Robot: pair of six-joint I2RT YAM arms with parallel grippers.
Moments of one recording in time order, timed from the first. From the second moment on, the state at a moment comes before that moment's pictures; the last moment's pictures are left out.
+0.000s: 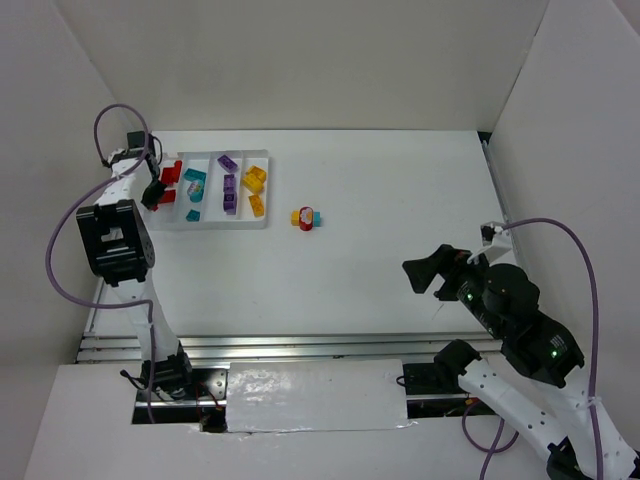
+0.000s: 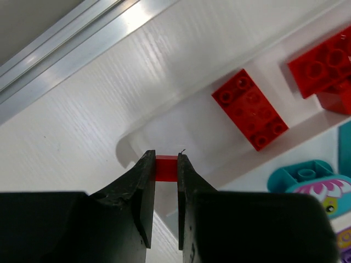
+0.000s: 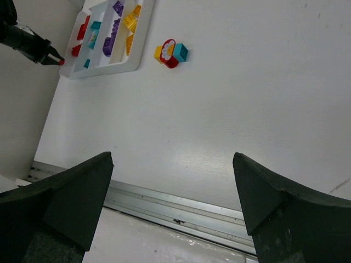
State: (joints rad) left arm 0.24 2.10 1.76 -0.75 -0.42 -0.72; right arm 0.60 0.41 0.92 -0.83 0.23 0.62
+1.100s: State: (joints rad) left arm 0.10 1.61 1.59 -0.68 -0.27 -0.66; right arm 0.60 0.91 0.86 -0.56 0.12 0.62
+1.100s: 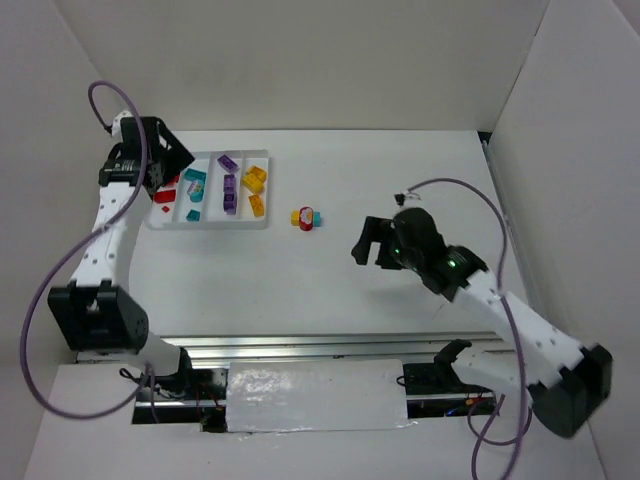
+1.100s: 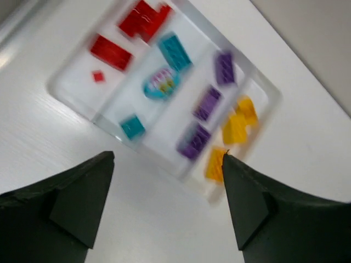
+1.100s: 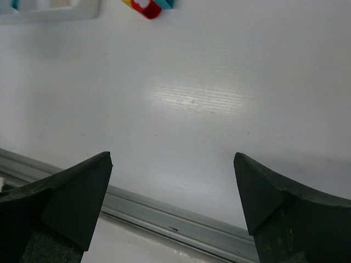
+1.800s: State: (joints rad) left arm -0.07 0.83 0.92 -0.68 0.06 -0.34; right arm 0.61 2.22 1.92 -0.66 0.18 0.60
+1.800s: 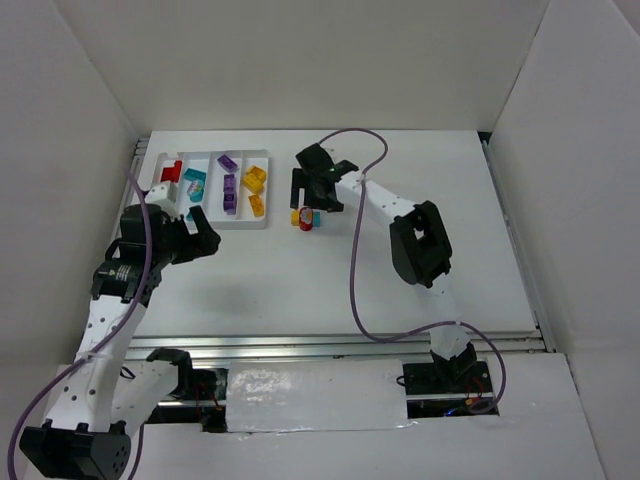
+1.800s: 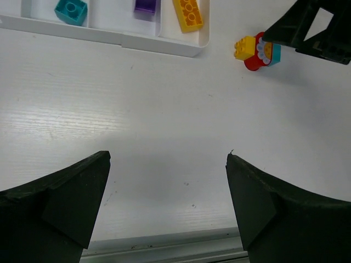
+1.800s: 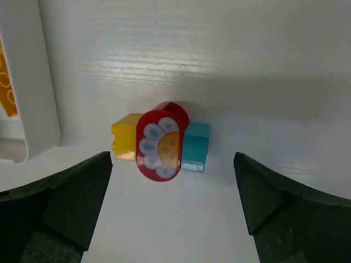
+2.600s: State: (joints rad) left arm -0.07 0.87 0.92 -0.67 0.17 -0.32; right arm 0.63 2.45 2.14 -0.81 0.19 0.47
